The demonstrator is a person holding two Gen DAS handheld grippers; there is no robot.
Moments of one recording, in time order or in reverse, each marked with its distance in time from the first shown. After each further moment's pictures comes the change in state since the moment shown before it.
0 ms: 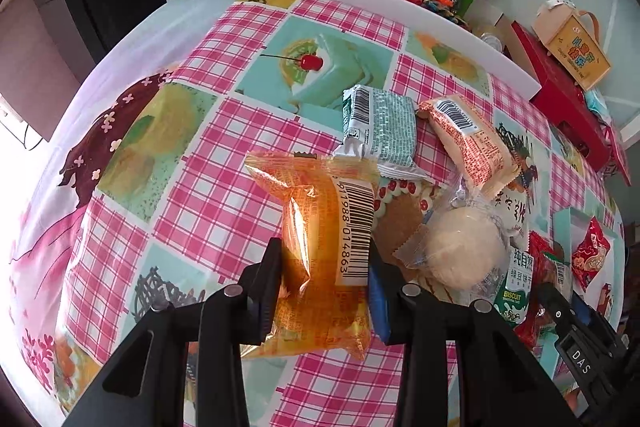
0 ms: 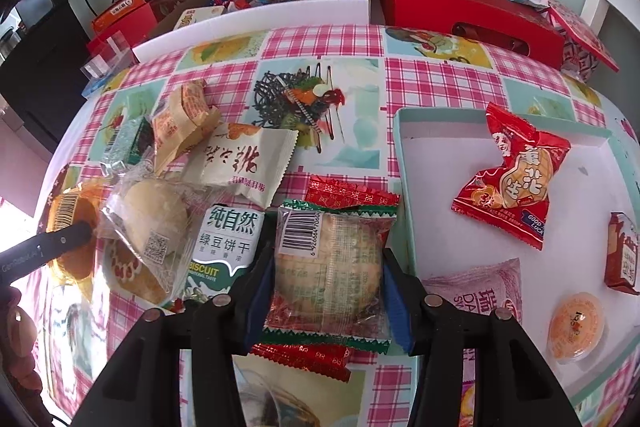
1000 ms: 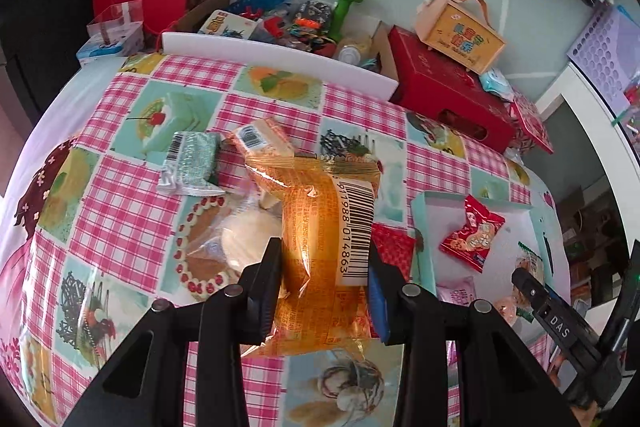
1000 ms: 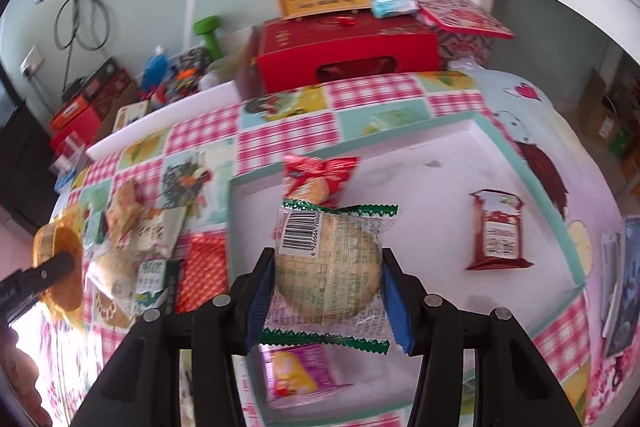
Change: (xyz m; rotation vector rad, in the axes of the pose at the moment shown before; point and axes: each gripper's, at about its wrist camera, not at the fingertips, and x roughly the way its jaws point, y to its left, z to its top) left arm -0.068 -0.124 -0.024 0.179 -0.093 -0.226; right arm -0.087 -0.130 -0.011 0.278 -0.149 -0.127
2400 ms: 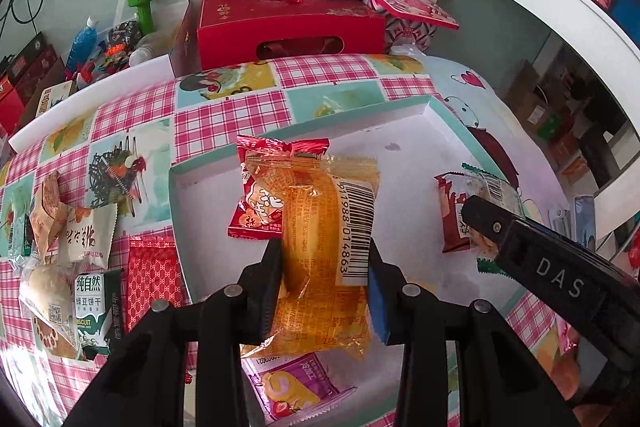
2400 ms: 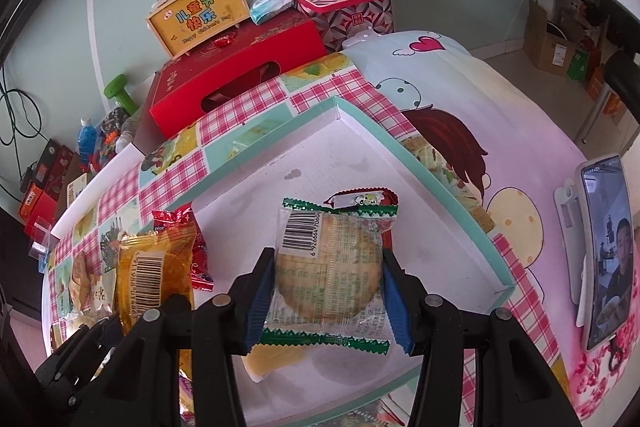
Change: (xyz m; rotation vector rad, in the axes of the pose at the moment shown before) left arm 0.081 -0.202 -0.054 0.426 0.071 -0.087; right arm 0.012 -0.110 0.010 0.241 0.023 -0.047
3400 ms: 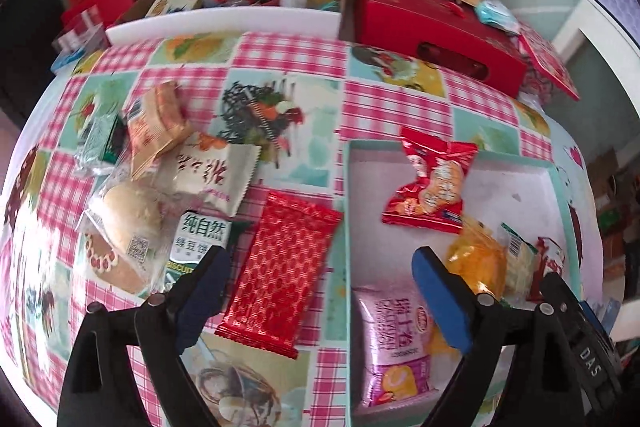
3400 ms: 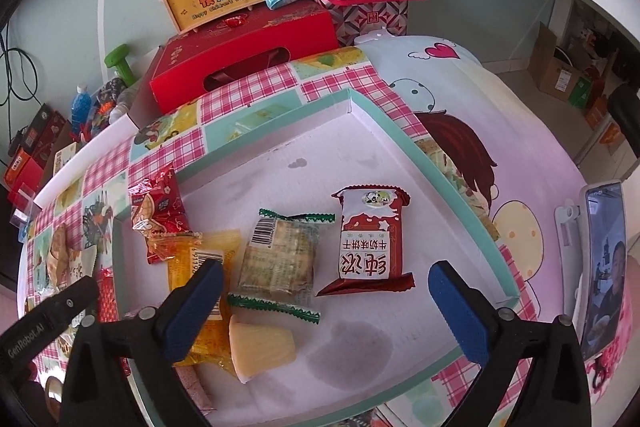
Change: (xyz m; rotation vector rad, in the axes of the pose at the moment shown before) left arm -0.015 0.100 -0.004 -0.403 0.080 0.216; right arm 0.010 0.019 -0.004 -0.117 0.010 -0.059
